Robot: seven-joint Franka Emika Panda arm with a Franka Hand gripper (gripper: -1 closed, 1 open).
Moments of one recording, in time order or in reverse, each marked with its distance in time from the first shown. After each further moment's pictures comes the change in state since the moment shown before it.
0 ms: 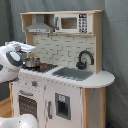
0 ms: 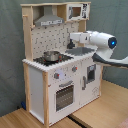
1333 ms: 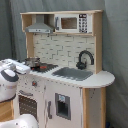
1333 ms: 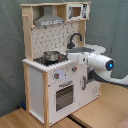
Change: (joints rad) arm 0.027 -0.180 0.206 -0.100 0.001 0.055 0.343
